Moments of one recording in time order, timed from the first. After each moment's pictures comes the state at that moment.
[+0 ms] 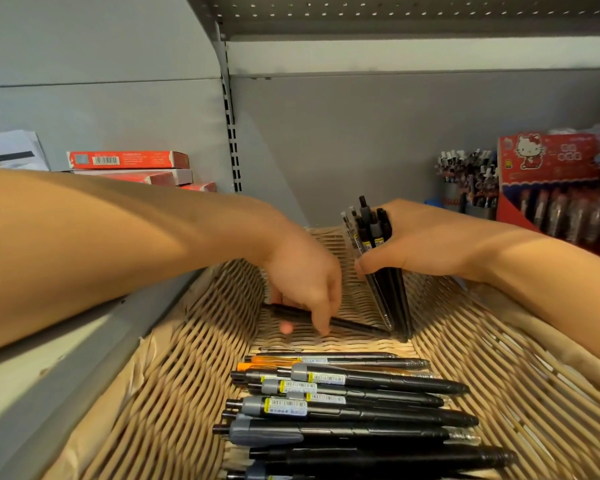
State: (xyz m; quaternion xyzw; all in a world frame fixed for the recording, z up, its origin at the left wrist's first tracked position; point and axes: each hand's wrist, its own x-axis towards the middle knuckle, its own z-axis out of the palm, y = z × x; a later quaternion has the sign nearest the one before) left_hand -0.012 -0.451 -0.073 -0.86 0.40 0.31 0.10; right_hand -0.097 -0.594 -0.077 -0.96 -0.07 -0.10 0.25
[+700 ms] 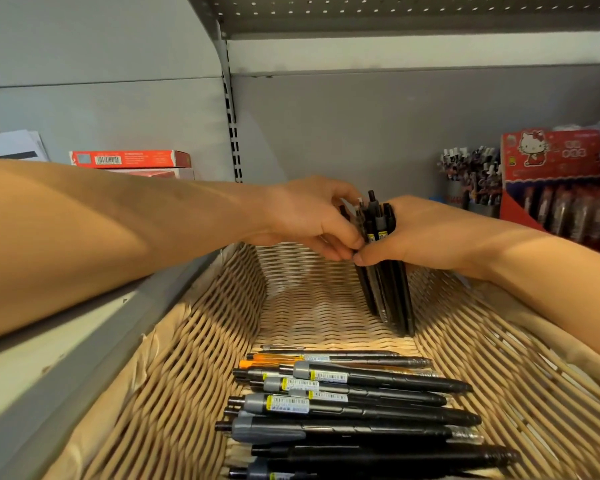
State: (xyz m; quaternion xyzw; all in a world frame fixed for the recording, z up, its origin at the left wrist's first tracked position) left_hand 0.000 -0.445 -0.058 -0.81 0.41 0.15 -0.39; right_hand -0.091 -0.600 -0.079 -0.94 -0.03 -0.12 0.31
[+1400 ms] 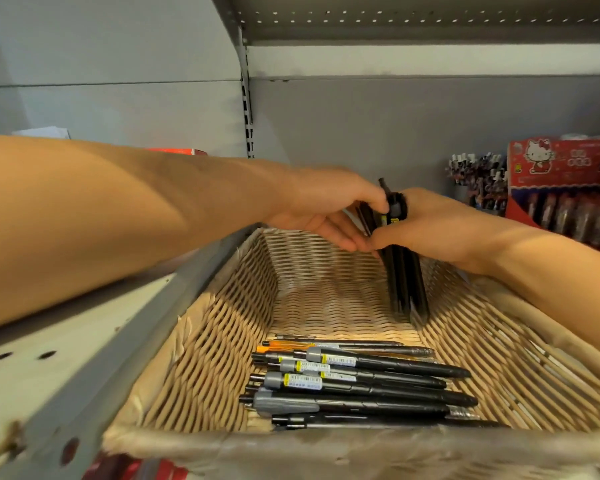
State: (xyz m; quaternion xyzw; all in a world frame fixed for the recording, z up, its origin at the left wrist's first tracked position) left_hand -0.023 -0.445 -0.039 -0.81 0.36 0.19 -0.42; right_hand -0.091 -0.598 -0.077 -0.93 -0.05 -0.16 0.34
